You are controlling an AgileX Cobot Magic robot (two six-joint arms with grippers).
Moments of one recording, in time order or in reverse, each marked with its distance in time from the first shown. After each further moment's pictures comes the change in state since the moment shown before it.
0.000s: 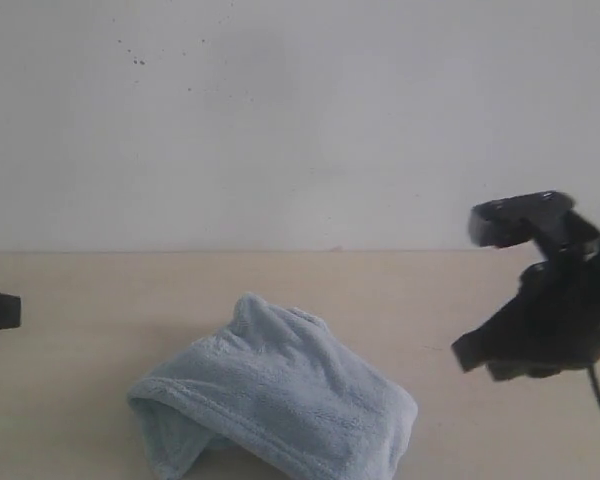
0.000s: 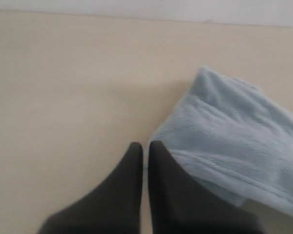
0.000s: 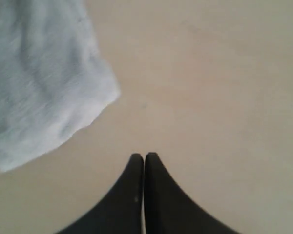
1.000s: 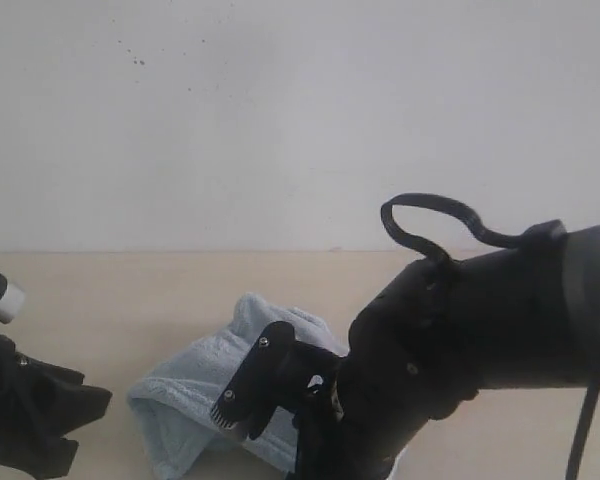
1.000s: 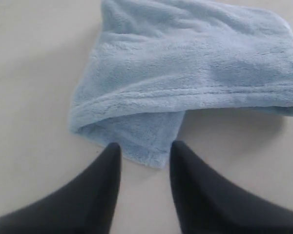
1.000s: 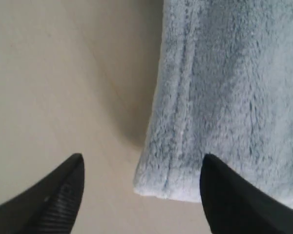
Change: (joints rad) left arm -0.204 0.045 0.089 -0.064 -0.067 0.387; right arm 0.546 0.284 -0.096 -0.324 -0.072 0.035
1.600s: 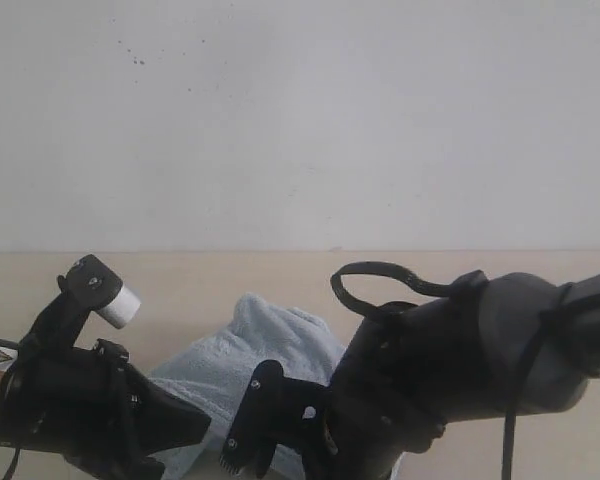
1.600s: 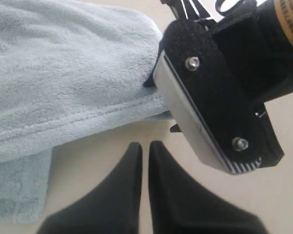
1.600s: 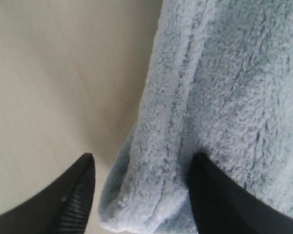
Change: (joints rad) left arm -0.152 0.204 -0.146 0.061 -0.223 -0.081; right arm 0.002 0.130 -0.004 -0.226 -0.074 0.048
